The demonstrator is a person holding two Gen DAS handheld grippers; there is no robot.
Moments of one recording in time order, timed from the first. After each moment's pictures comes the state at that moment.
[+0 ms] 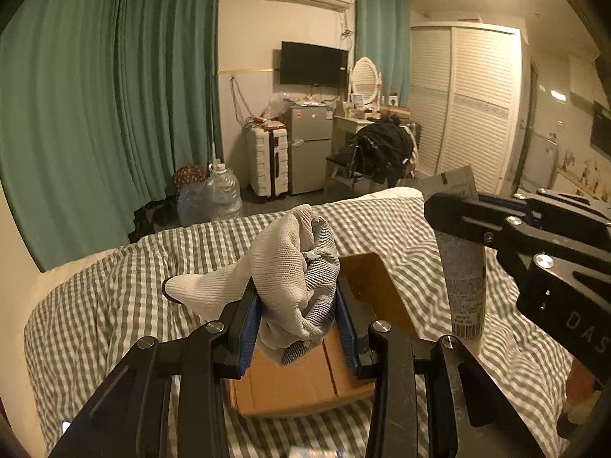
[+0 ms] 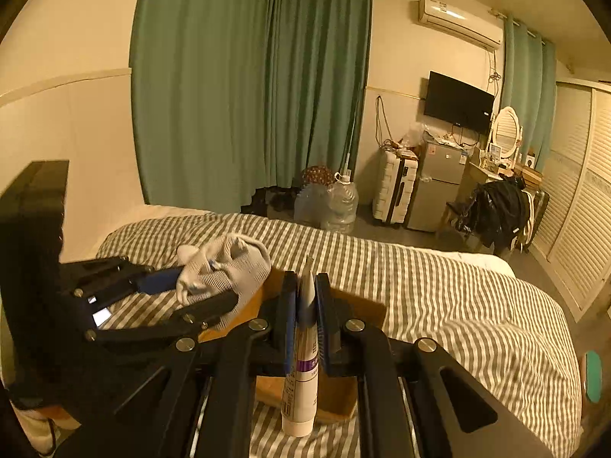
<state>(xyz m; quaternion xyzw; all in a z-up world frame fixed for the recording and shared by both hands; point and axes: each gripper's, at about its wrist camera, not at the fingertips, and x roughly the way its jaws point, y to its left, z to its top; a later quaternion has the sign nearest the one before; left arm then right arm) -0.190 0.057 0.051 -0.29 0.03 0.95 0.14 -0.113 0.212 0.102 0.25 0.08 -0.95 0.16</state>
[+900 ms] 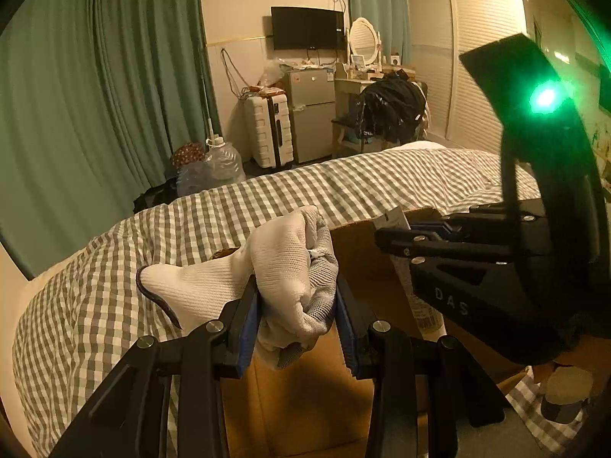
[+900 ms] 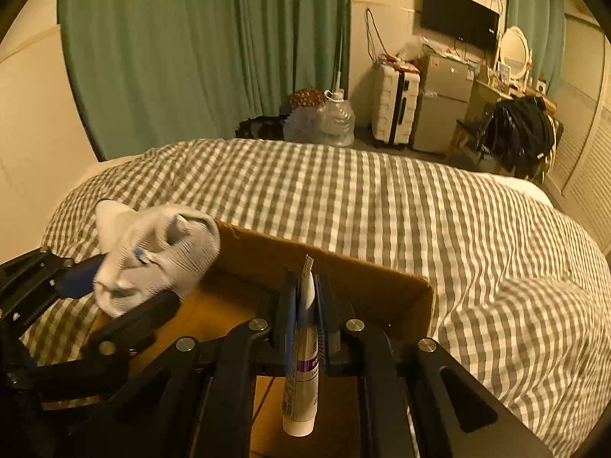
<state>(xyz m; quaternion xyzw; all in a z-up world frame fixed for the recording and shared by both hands) -0.275 0.080 -0.047 -0.33 0.09 0.93 0.13 -0.281 0.229 -0.048 0.39 0.04 -0.91 0.14</state>
